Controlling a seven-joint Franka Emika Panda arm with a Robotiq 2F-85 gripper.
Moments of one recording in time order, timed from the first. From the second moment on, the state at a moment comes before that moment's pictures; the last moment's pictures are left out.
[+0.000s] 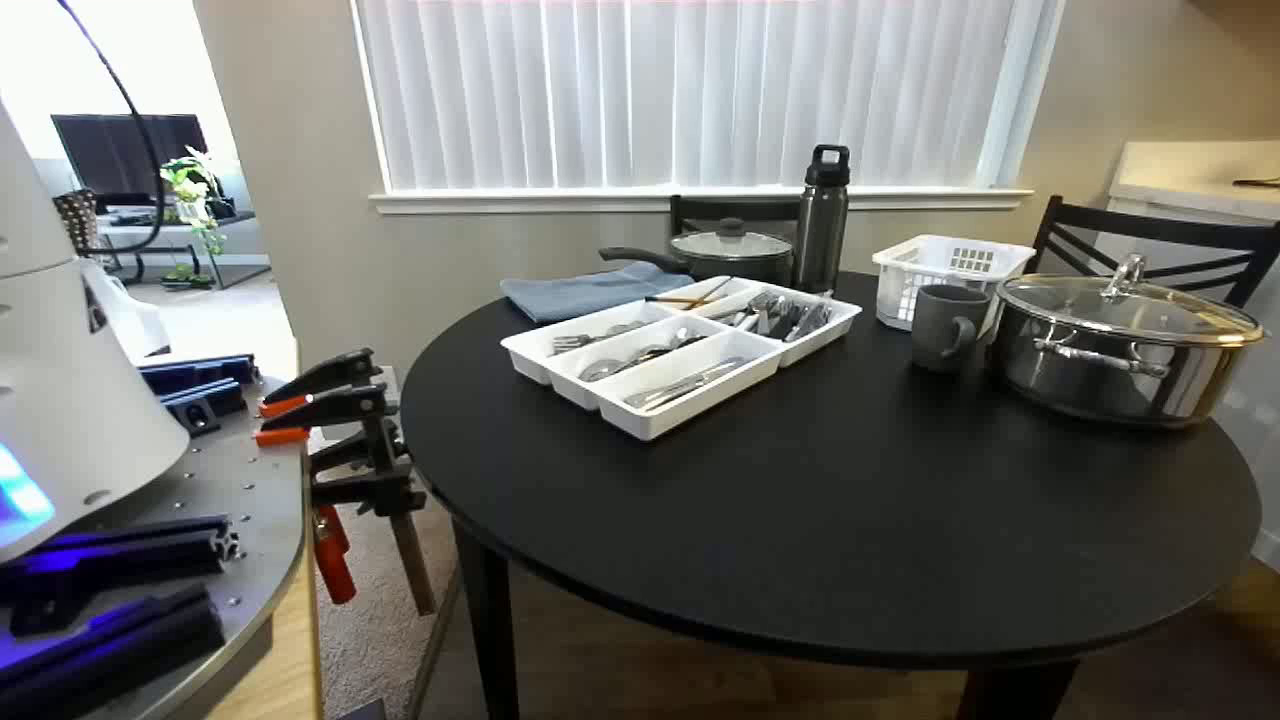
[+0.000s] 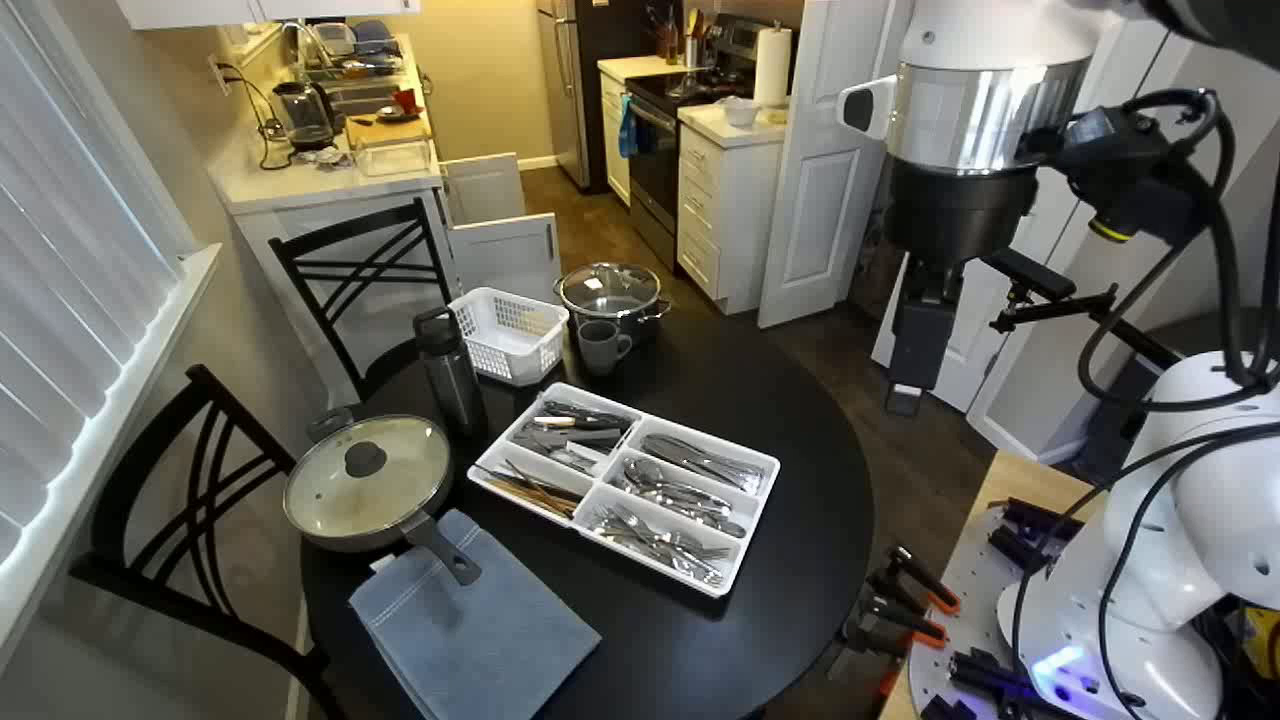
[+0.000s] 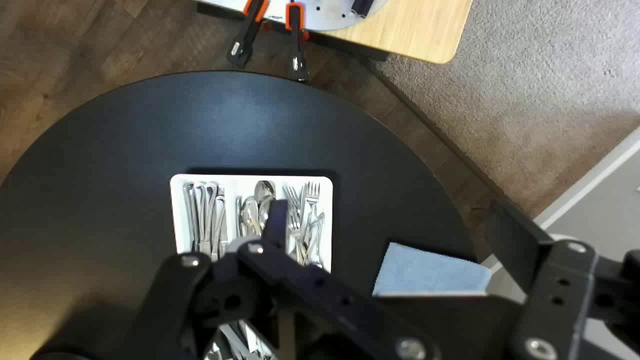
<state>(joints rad) 0.21 -0.72 0.27 -2.28 0.18 1.49 0.20</state>
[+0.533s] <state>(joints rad) 0.21 -0.72 0.27 -2.29 0.18 1.49 0.20</state>
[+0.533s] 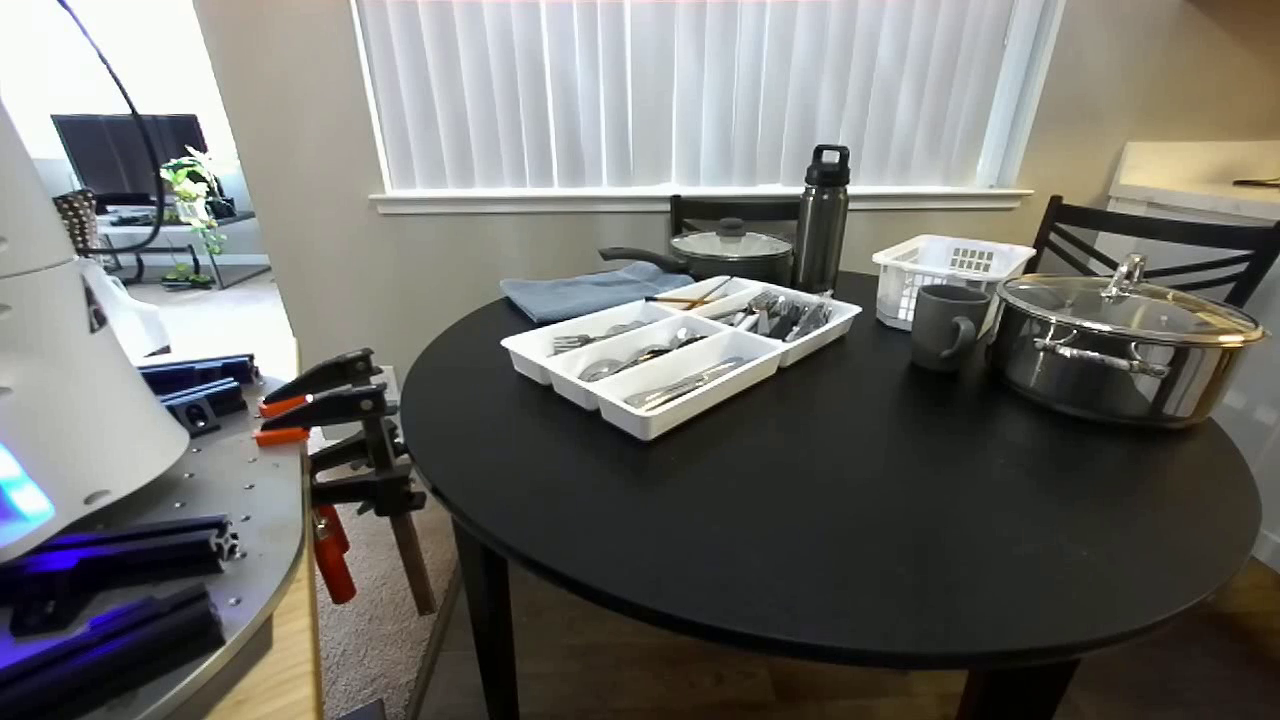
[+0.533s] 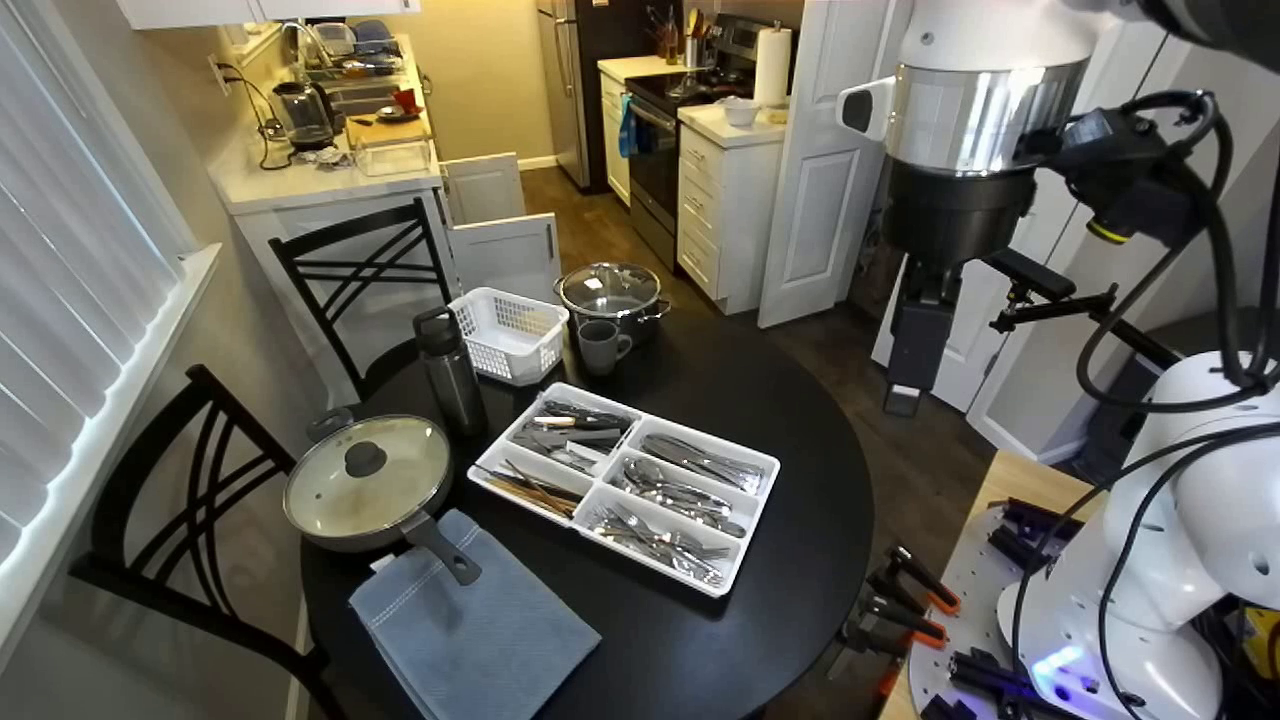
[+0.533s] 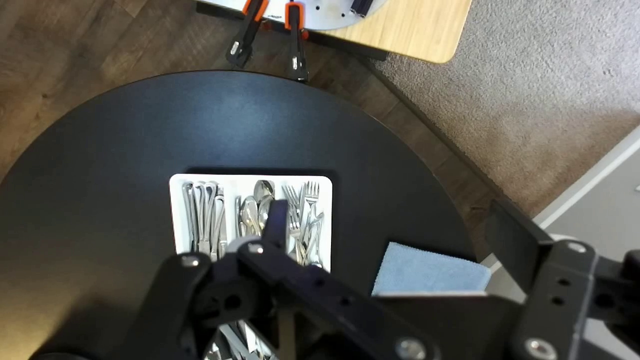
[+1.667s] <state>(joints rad) 0.14 -0.27 0.28 -2.79 0.22 2.62 0.26</state>
